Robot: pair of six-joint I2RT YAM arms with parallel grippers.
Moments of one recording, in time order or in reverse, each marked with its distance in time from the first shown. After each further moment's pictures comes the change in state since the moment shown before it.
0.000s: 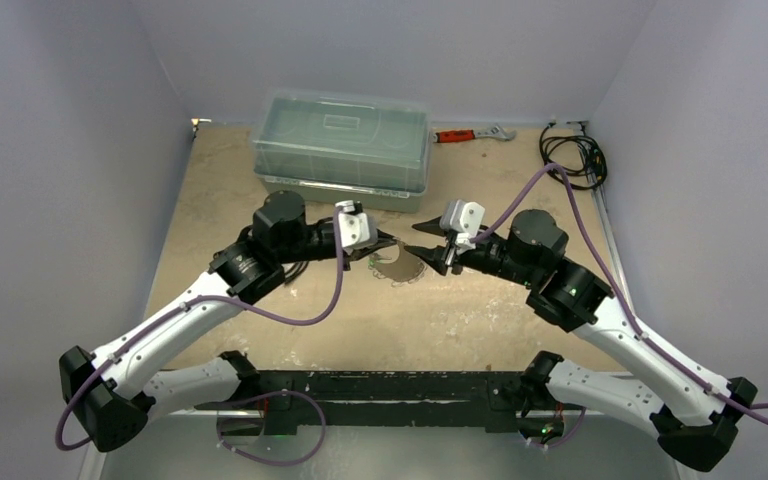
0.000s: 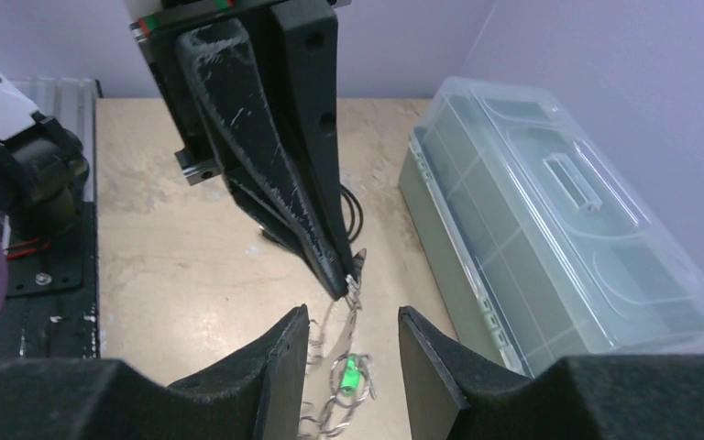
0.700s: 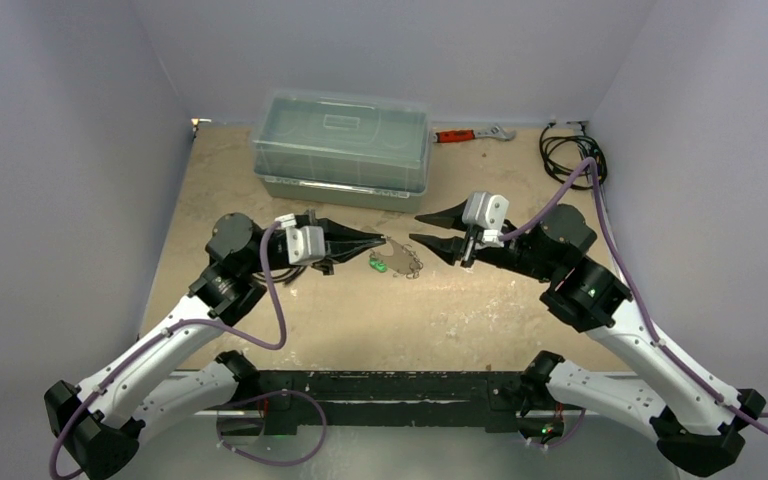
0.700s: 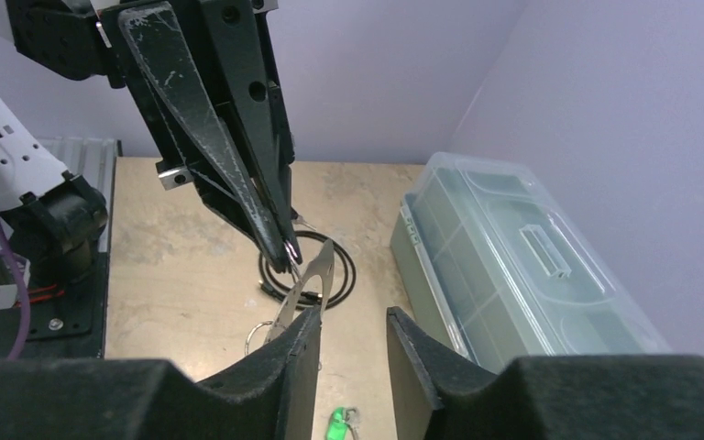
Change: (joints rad) left arm 0.069 -0.153 -0.132 0.363 0.183 -0.172; right arm -0.032 -0.013 0.091 0.018 -0.087 0.013
